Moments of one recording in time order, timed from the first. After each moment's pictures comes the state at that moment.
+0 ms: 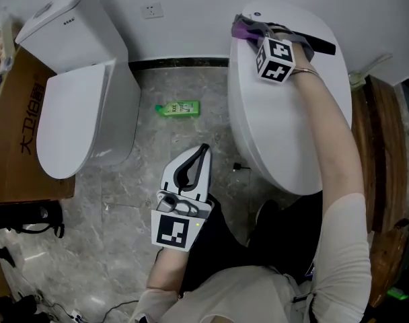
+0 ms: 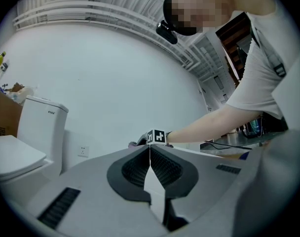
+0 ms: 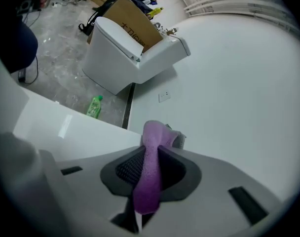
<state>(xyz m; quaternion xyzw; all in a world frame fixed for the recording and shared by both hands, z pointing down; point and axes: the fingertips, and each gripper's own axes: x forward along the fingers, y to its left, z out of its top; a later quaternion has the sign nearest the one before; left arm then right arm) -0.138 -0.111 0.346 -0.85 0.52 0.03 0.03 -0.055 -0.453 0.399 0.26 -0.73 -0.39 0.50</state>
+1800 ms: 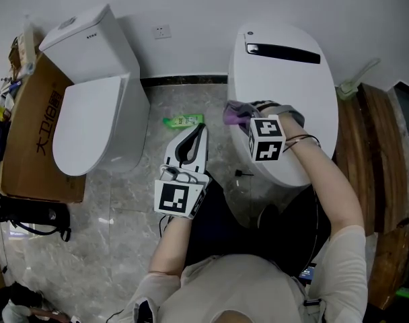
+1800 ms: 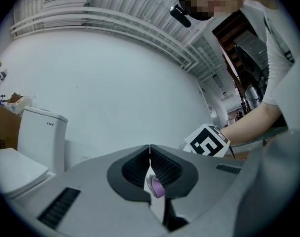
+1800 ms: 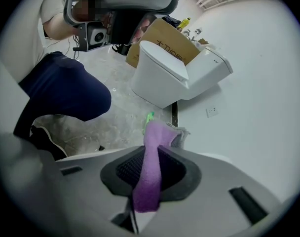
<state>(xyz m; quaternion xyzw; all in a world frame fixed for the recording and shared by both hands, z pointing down) -0.146 -0.125 0.310 -0.84 0.53 0.05 0.06 -0.065 -0.206 0.455 0.09 -0.77 -0.29 0.56</state>
